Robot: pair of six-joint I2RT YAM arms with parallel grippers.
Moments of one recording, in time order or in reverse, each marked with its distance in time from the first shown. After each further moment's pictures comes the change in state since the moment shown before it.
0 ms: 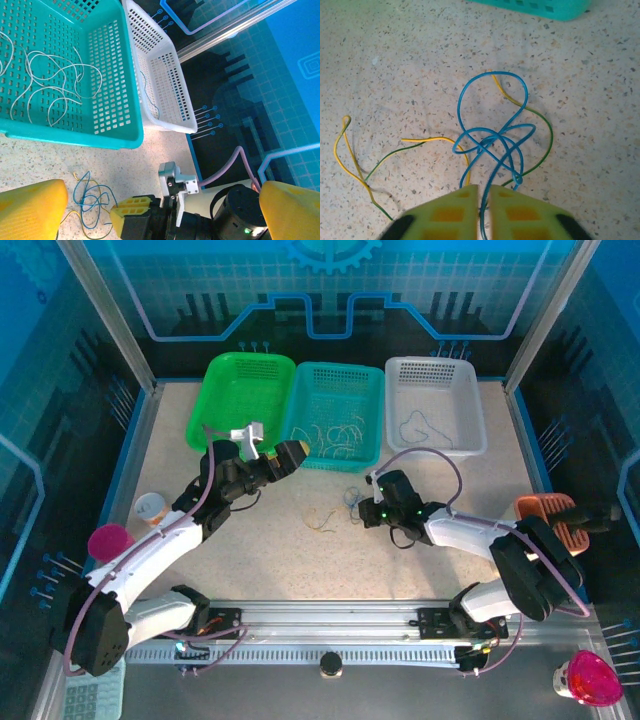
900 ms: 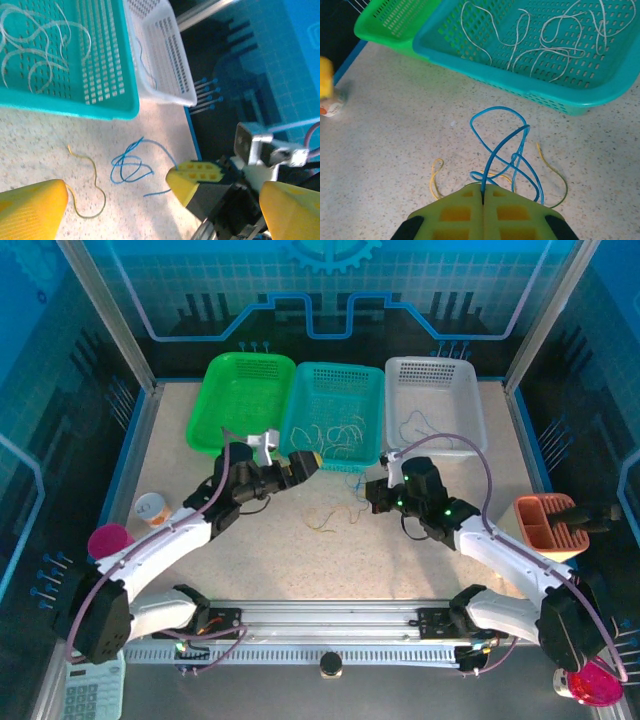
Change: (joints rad) left arm -0.077 0.076 0.000 0.002 0.049 0.000; right arm -0.049 -0.310 0.068 -0.131 -0.103 -0.010
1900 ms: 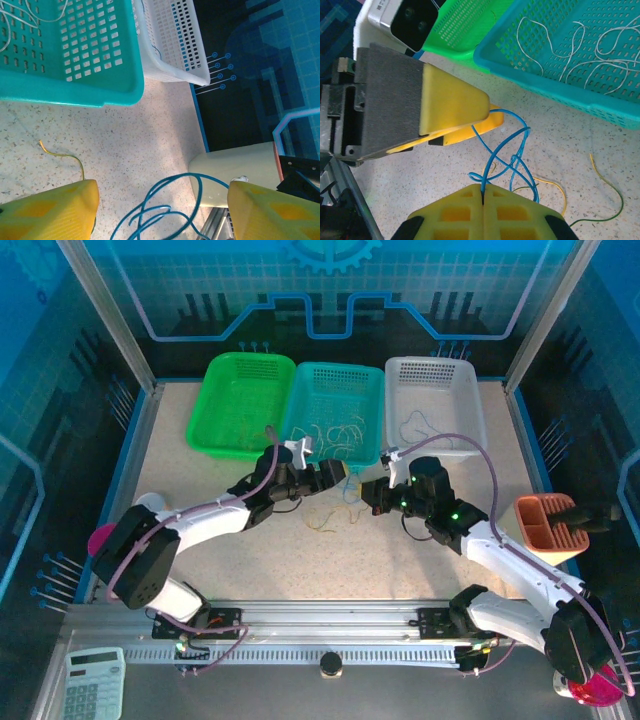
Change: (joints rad) left arm -0.111 0.324 0.054 0.238 -0.030 -0.048; right arm 0.001 -0.066 0.001 0.029 -0.146 0.050
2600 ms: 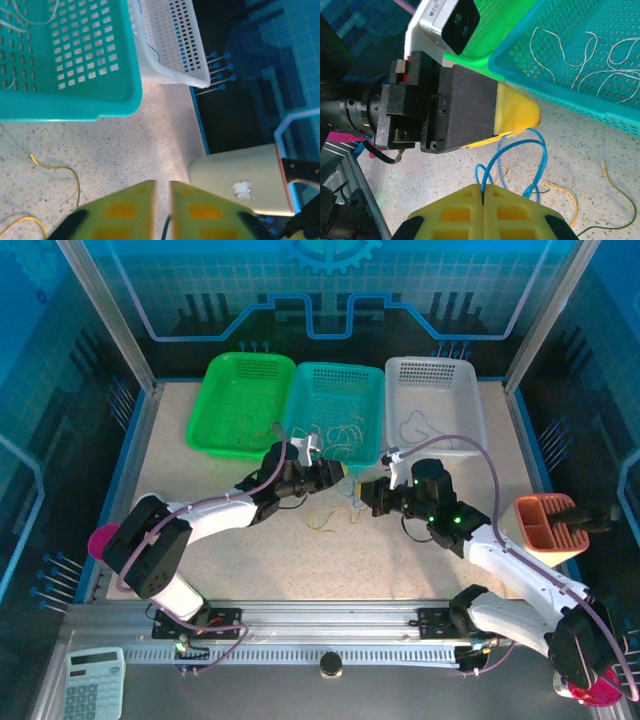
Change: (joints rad) left arm -0.003 0.071 0.049 0.037 0.011 0.009; right arm 0.016 -0.034 -0.016 0.027 -0.005 0.007
